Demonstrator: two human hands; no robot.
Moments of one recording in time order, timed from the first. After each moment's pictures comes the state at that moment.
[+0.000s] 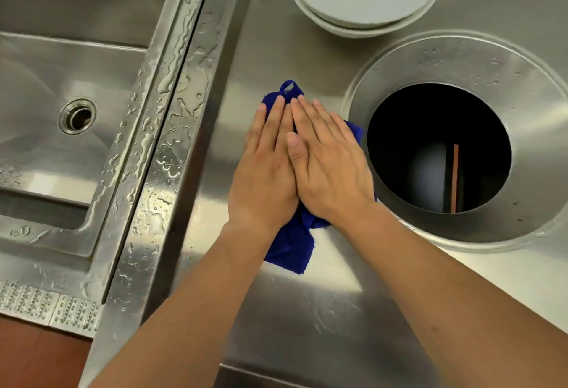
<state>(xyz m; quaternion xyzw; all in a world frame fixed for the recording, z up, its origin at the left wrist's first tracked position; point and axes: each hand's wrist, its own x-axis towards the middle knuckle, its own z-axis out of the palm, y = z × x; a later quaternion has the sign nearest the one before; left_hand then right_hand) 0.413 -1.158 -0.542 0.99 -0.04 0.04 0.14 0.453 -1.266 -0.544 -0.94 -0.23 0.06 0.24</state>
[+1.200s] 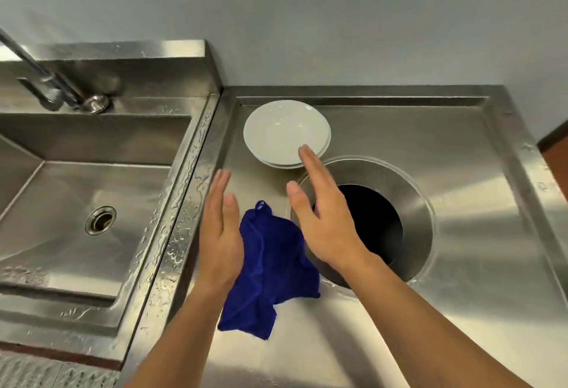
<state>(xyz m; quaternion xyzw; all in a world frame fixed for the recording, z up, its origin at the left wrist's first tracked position) 0.411 -1.184 -0.412 0.82 0.16 0.15 0.52 0.468 -1.348 -0.404 -0.81 -0.16 0.02 0.57</state>
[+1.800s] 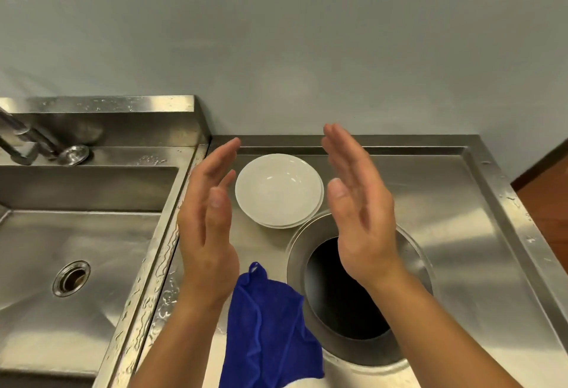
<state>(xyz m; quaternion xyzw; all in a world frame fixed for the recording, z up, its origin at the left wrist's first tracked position) 0.498 -1.188 -0.297 0.69 -0.06 0.28 0.66 0.532 -1.356 -0.307 -0.68 -0.20 -0.15 0.69</state>
